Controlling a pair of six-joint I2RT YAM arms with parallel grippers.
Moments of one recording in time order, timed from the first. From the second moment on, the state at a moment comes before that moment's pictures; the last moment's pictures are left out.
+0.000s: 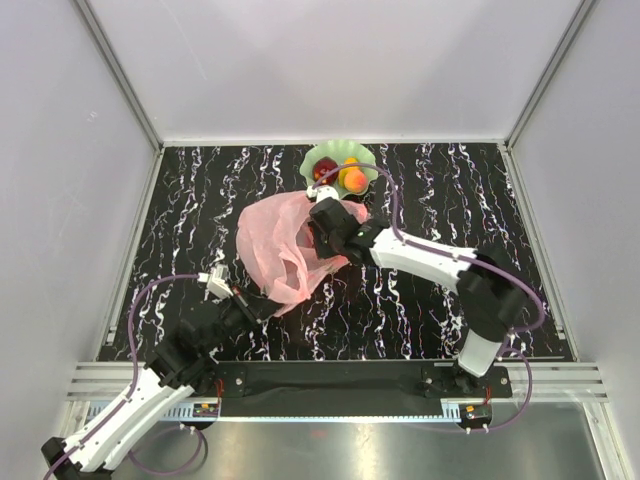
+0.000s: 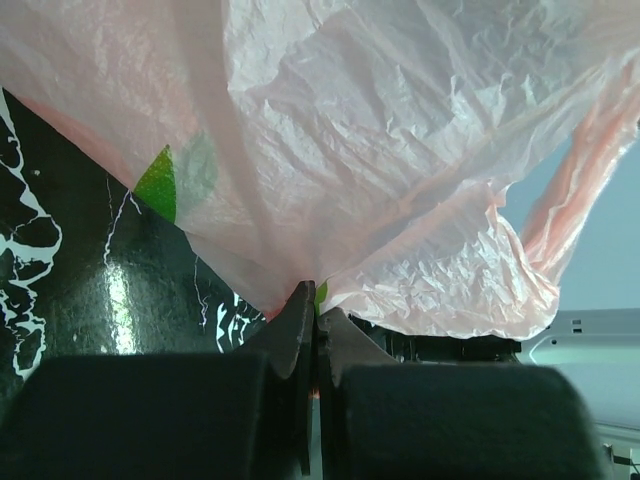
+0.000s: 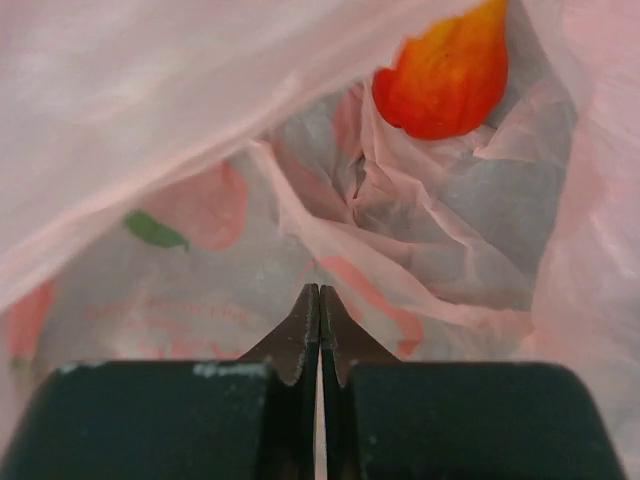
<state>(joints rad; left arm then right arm) -0.71 0.08 0.10 -0.30 0.02 -1.13 0.87 1.74 1.27 -0.31 0.20 0.41</state>
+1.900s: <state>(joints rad) -0.71 0.12 0.09 -0.18 0.30 -1.29 0.83 2.37 1.73 0.06 0.29 0.47</state>
